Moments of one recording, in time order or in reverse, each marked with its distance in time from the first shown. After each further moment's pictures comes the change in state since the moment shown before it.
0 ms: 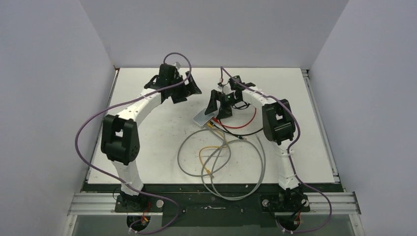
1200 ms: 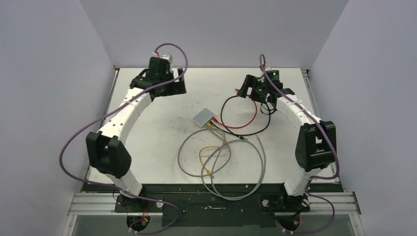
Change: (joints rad) left arm 0.045 -0.260 0.112 -0.360 -0.369 0.310; right arm -0.145 -0.626 -0.510 0.323 0.589 0.003
